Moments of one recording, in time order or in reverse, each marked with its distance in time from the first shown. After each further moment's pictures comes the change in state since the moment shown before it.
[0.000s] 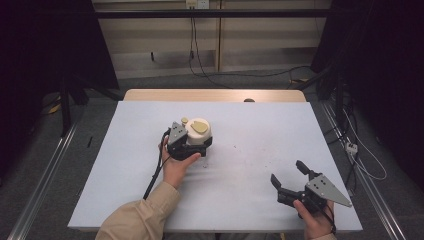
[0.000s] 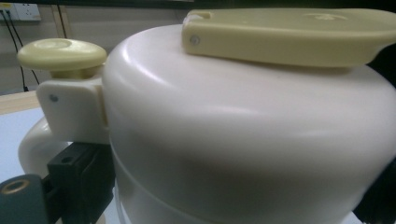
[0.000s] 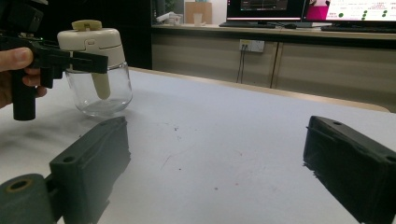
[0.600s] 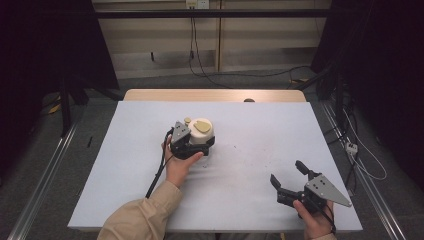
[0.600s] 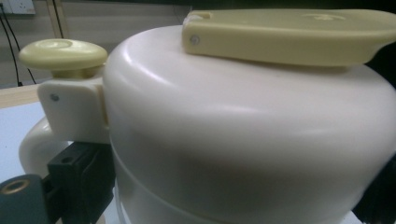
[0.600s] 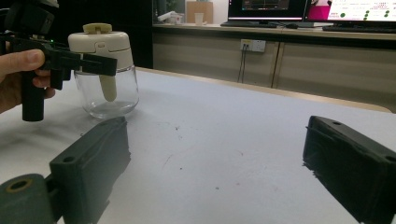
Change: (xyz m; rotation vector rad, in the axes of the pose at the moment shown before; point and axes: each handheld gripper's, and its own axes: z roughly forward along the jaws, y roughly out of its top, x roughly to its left) left arm -0.001 -0.001 0.009 0.010 -0.006 -0.007; right arm 0.000 0.000 0.000 0.002 0.004 -0.005
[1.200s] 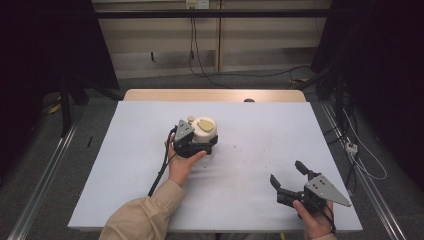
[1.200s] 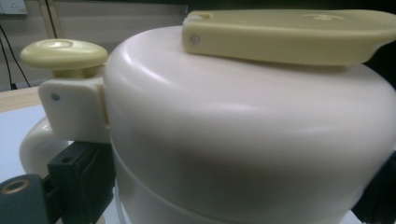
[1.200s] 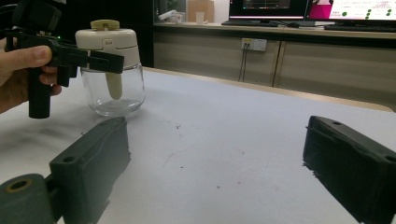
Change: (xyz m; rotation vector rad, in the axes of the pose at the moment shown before) left arm -0.006 0.004 0.009 0.002 -0.017 0.001; right arm 0.000 -0.001 0.000 0.005 0.004 0.000
